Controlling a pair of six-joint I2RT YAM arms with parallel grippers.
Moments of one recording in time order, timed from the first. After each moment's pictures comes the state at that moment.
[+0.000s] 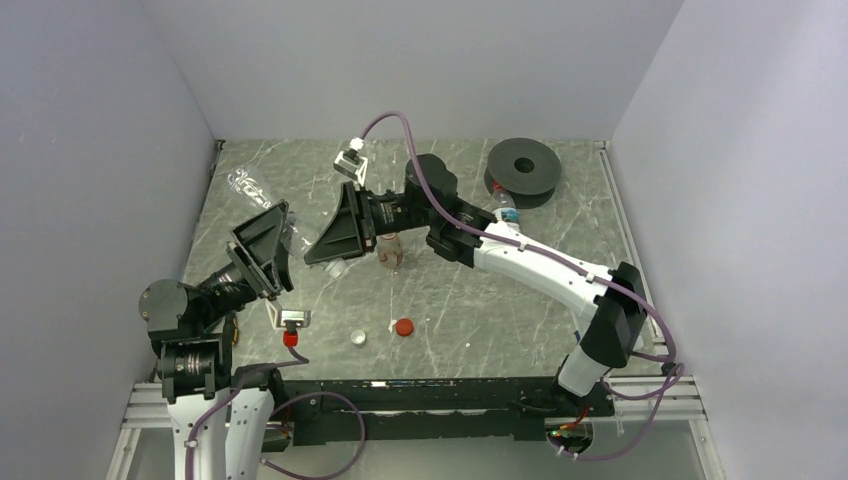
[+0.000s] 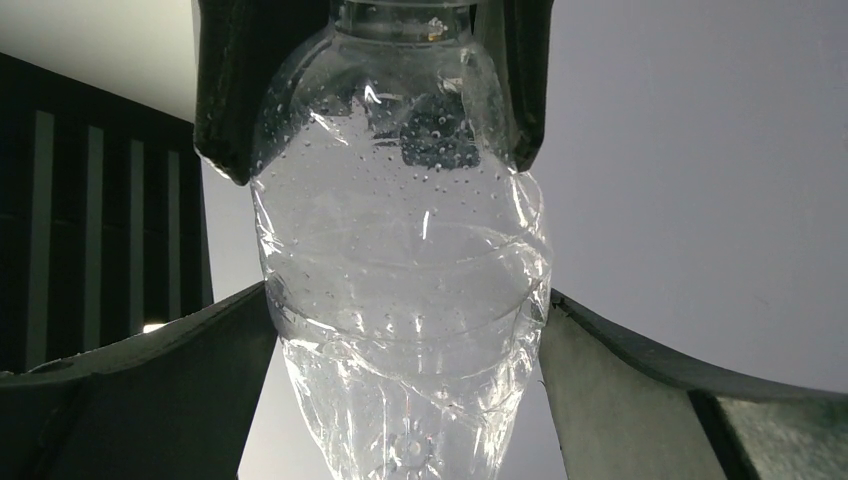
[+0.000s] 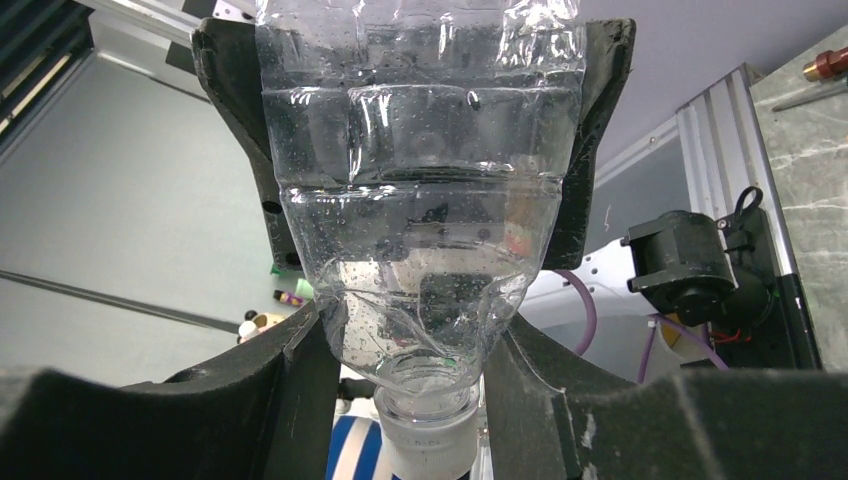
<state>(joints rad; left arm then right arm) 0.11 0.41 0.78 -0.04 1.02 1.74 0.98 1.64 1.53 0.21 -0.87 1.19</state>
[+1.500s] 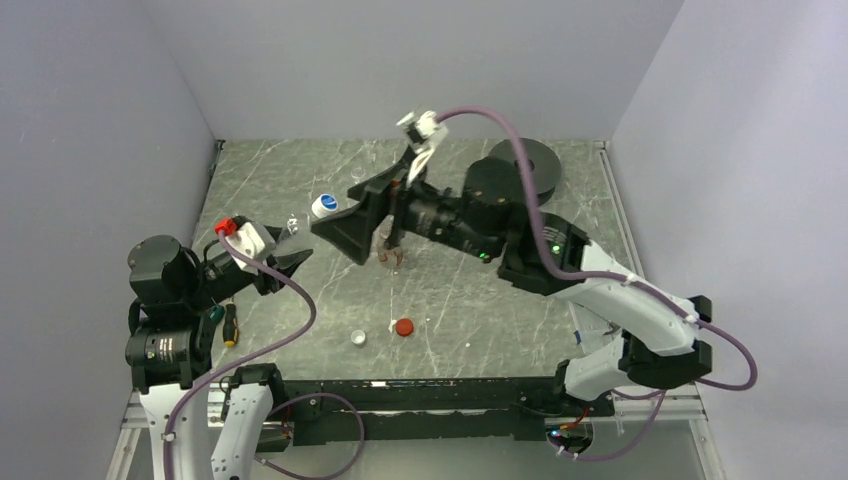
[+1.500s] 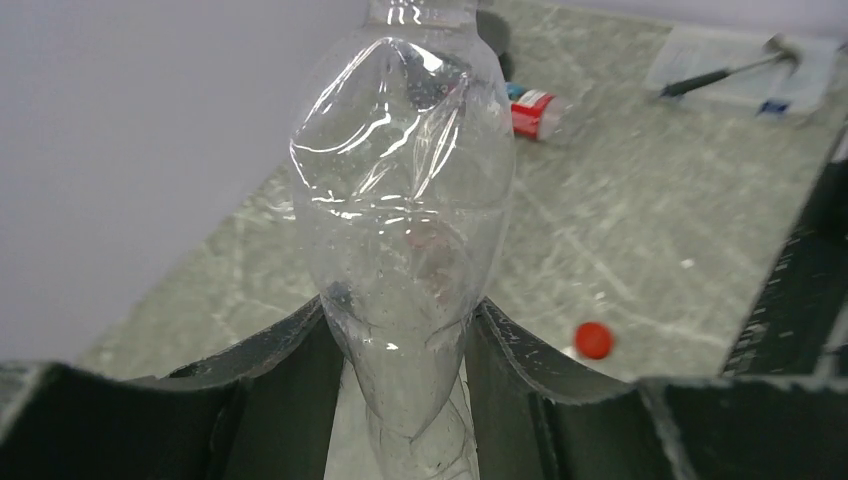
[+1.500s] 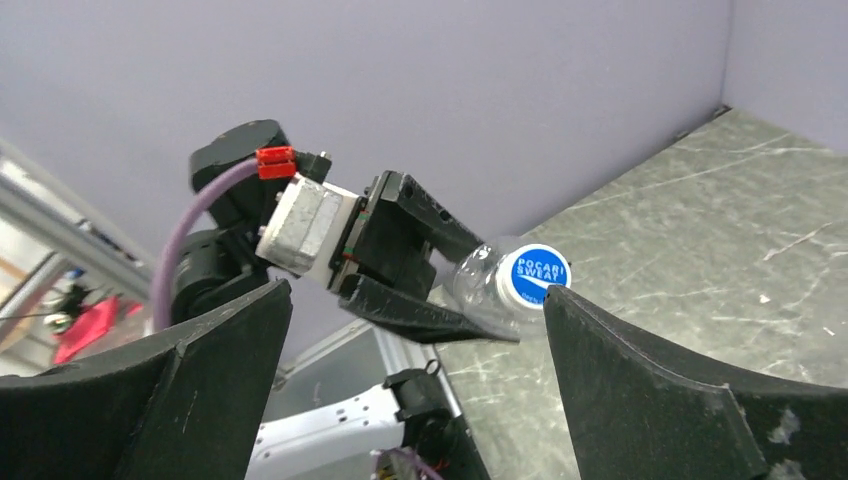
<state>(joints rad) 0.11 0.59 1.11 -0.68 0.95 0.44 1.21 1.41 1.86 -0.37 0.01 0.44</state>
